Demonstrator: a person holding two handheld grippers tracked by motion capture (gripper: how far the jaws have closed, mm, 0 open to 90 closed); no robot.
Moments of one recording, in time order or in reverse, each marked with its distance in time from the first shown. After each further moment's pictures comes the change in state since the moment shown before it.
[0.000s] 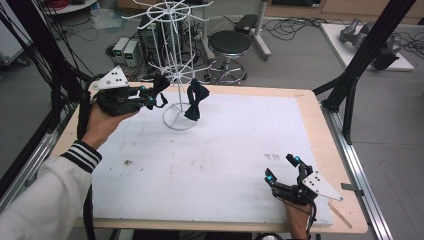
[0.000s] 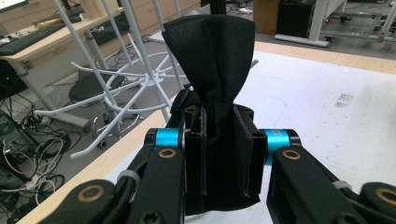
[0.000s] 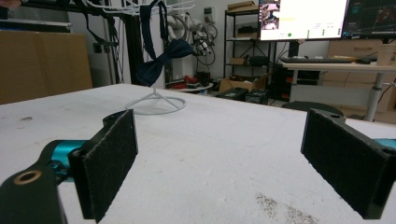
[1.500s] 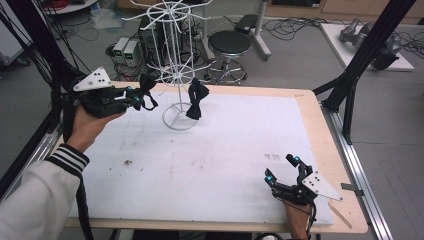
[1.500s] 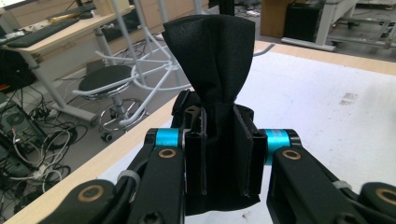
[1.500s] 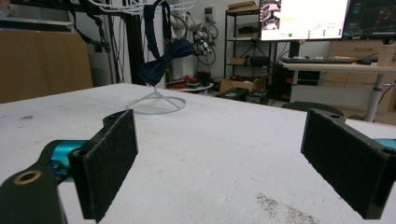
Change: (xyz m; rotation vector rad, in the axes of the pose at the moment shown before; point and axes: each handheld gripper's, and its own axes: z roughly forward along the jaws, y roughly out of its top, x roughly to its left) left arm 0.016 -0.013 -0.032 -0.006 0.038 -0.037; right arm 0.000 0.000 0.000 0.002 0.002 -0.005
